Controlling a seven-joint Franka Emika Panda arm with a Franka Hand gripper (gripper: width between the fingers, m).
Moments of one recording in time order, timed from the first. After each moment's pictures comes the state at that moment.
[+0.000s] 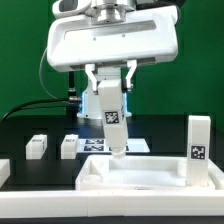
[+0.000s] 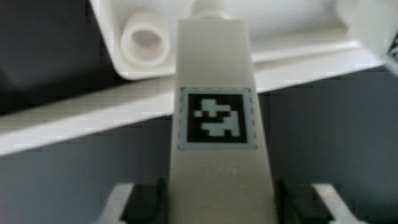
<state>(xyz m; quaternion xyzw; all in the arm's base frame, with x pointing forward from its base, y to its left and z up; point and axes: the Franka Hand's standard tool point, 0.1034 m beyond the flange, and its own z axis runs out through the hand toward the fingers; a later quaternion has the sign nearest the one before) 0.609 -0.037 0.161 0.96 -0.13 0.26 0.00</state>
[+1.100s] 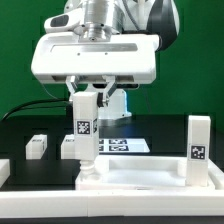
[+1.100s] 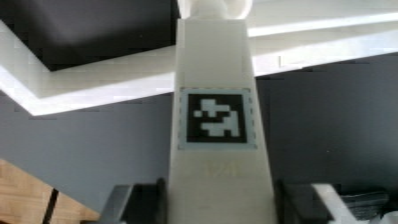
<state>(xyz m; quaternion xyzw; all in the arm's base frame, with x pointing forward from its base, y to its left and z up) 0.595 -0.066 0.142 0.94 -0.13 0.30 0.04</state>
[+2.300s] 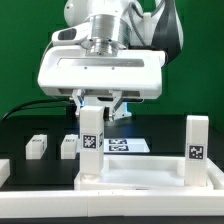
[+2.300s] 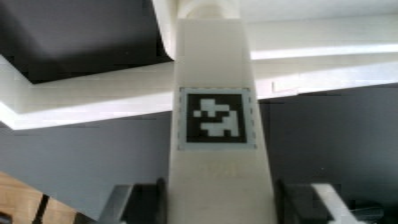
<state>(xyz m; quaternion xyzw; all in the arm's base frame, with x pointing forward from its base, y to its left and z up) 0.597 -0.056 0.121 0.94 -0.12 0.32 0.05</state>
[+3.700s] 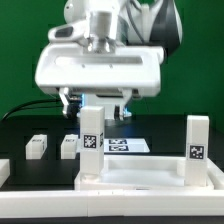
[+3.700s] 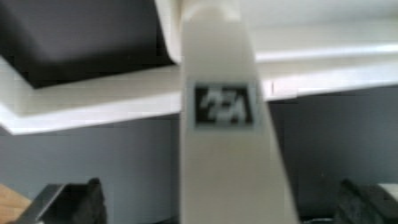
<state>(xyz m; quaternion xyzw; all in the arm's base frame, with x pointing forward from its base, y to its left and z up) 0.603 -0.062 0.137 0.96 -0.12 0.26 0.02</state>
